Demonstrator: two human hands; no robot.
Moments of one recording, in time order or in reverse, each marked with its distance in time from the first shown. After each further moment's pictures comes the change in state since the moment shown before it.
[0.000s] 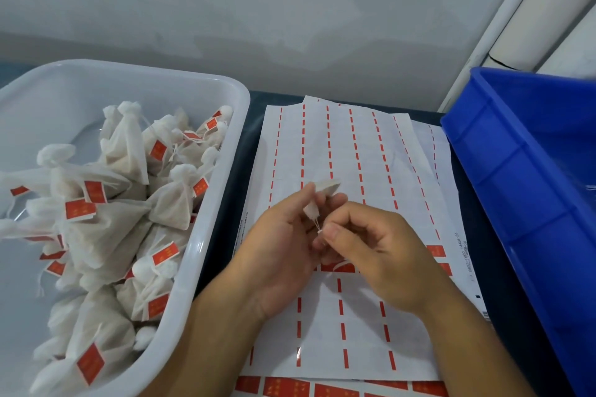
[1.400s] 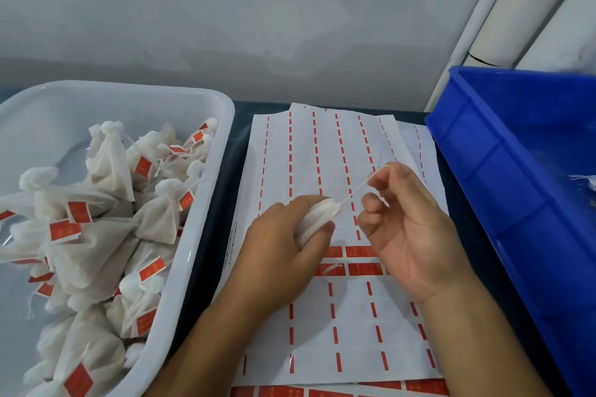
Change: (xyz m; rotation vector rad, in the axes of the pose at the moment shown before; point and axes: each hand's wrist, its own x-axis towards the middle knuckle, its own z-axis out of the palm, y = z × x) left_hand 0.013 -0.020 -0.021 1.332 0.213 0.636; right_hand 0.005 -0.007 -0.024 0.942 0.389 0.141
